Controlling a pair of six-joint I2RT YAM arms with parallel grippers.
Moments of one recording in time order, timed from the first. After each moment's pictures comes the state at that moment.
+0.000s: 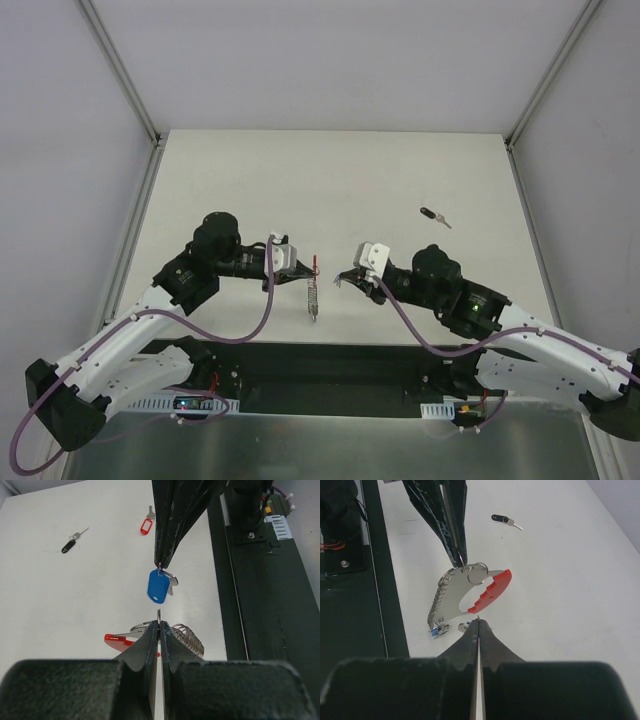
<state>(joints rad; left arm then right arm) -0.64 0.86 0.77 -0.23 0.85 0.44 1.03 0.82 0.74 -0.17 -0.17 -0.25</state>
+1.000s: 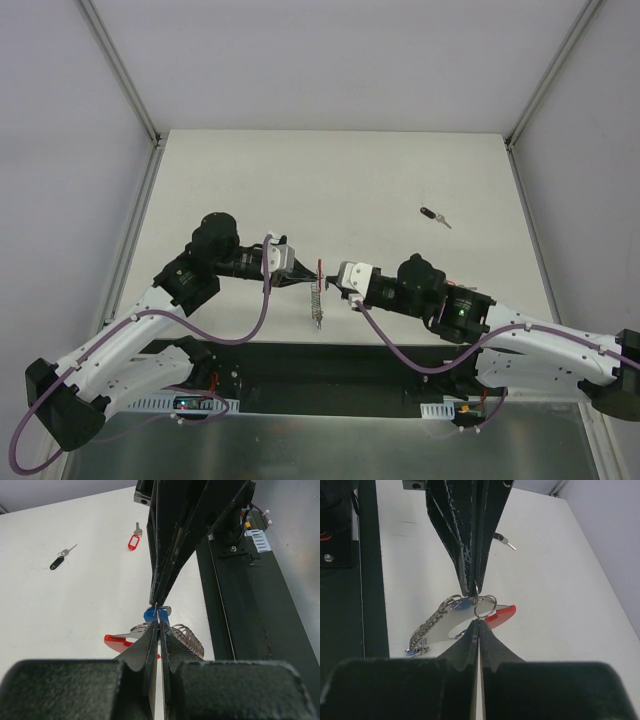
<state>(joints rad) -0.66 0.87 0.77 -0.18 0.93 0.38 1.19 0.88 0.72 -0.06 -0.05 -0.42</state>
